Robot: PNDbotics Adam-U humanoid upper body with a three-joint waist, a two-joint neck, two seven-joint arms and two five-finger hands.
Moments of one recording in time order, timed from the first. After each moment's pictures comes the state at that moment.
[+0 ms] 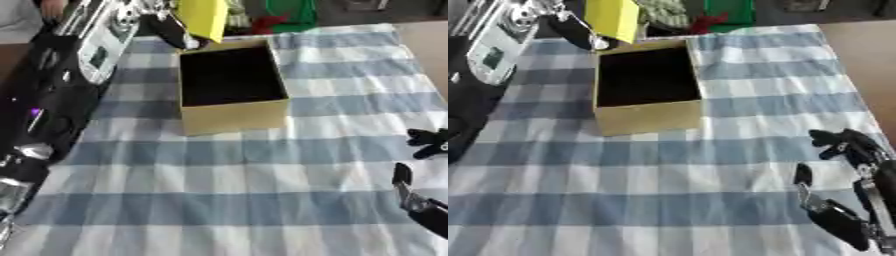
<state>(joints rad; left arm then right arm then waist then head) -1.19 0.35 -0.27 -1.21 -0.95 -0.07 -0.32 -0.07 -0.54 0.19 -1.98 0.64 -0.10 -0.25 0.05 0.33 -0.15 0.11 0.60</state>
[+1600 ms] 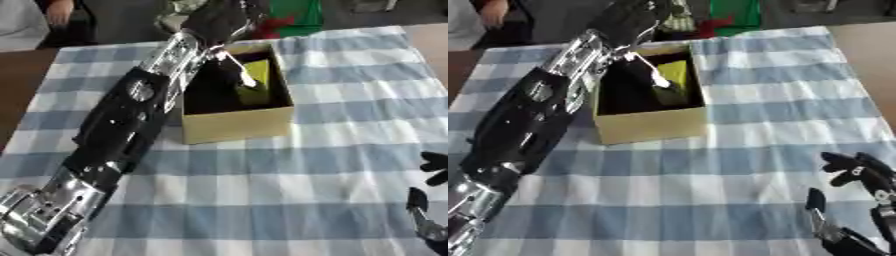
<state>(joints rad) -1.20 0.28 -0.22 -1.04 -1.29 -0.12 -0.02 -0.09 -0.50 0.22 -1.98 0.62 -0.08 -0.18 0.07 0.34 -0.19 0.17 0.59</state>
